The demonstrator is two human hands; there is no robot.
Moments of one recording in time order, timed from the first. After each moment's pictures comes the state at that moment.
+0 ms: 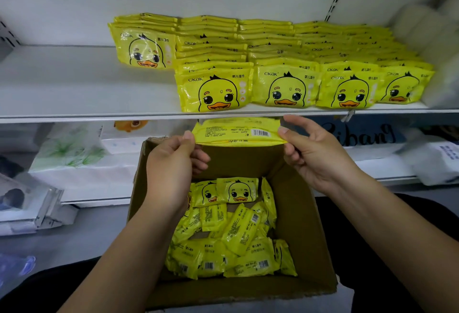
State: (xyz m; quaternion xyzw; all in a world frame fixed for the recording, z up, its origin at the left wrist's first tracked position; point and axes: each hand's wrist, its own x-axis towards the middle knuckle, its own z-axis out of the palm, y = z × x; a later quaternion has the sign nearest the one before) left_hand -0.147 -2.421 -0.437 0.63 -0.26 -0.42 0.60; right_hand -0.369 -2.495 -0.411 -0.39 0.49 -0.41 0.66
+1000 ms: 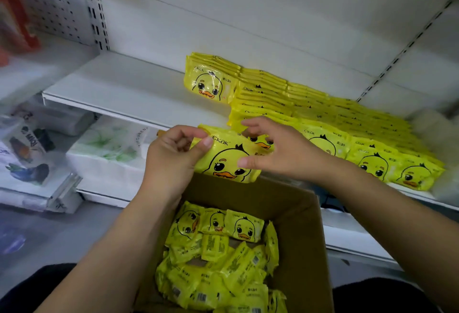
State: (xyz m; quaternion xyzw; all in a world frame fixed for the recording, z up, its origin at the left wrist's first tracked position) left_hand -0.064 -2.392 -0.409 0.51 -0.27 -0.35 0.74; right_hand -0.240 -2.507 -0.331 -0.89 0.37 -0.06 0.28
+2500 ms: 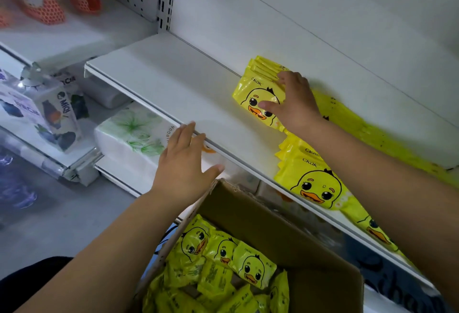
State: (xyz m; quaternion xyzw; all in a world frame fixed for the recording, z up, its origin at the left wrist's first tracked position) left_hand 0.024 -2.447 -0.489 0.83 -0.42 -0.14 0.34; right_hand -0.055 -2.696 -0.387 -0.93 0.34 -0.15 0.07
